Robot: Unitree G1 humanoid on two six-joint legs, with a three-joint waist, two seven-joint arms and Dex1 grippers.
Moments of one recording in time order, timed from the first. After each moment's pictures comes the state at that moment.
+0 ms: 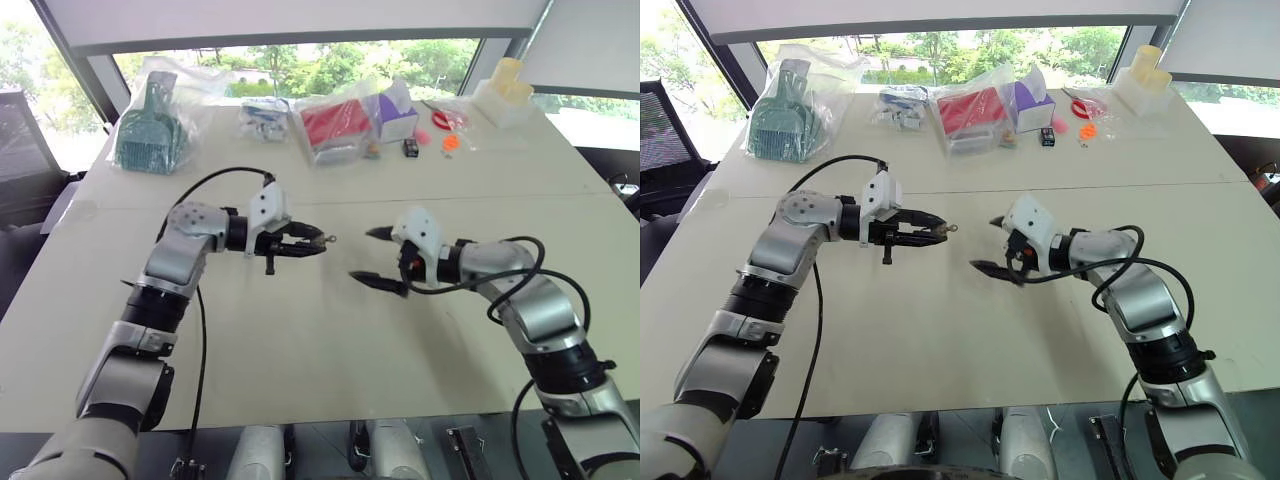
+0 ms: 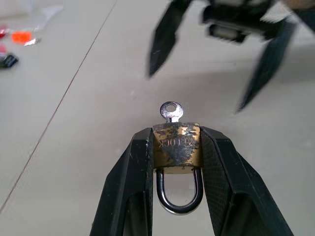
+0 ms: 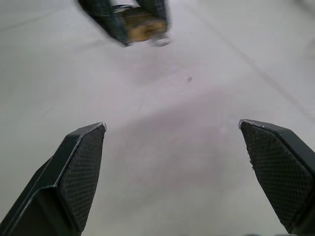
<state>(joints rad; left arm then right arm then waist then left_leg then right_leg) -0.75 0.48 -0.18 0.23 -0.23 0.23 -1.29 -0.50 -0.60 0.16 -0.19 0.22 0.50 0.86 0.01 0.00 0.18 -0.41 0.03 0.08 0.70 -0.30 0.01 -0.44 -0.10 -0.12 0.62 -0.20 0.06</state>
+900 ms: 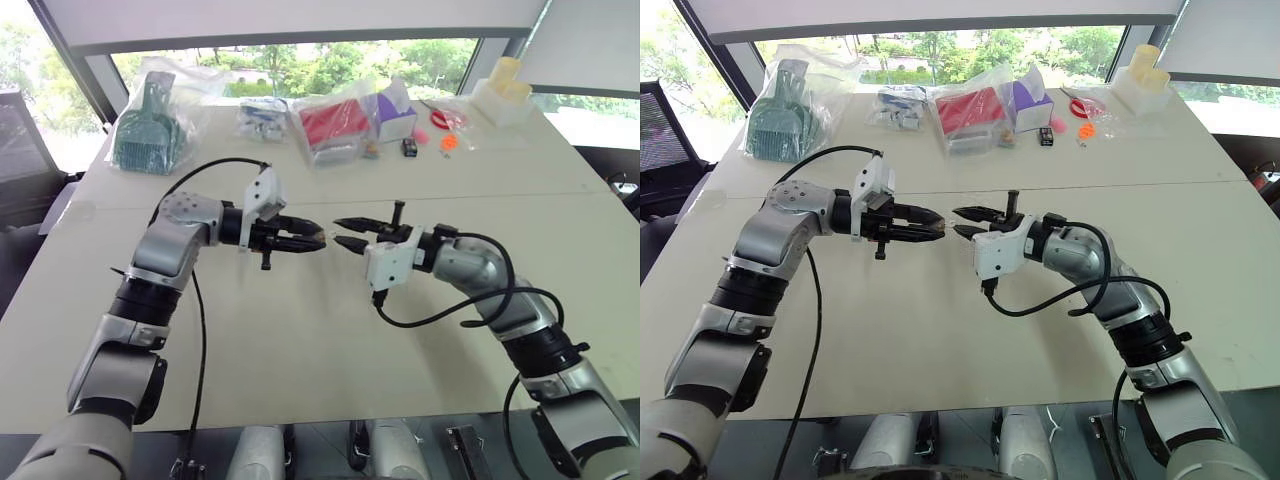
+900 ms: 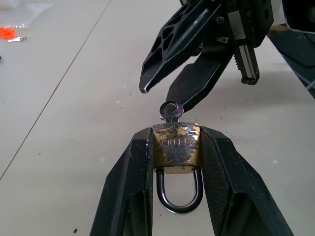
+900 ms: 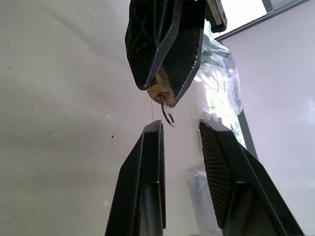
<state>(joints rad) -0.79 0.51 -0.17 0.22 -0.30 0.38 -1.31 -0.56 -0.60 0.28 0.01 -0.30 -0.42 0.68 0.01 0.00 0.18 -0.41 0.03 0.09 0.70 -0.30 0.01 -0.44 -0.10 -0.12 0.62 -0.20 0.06</state>
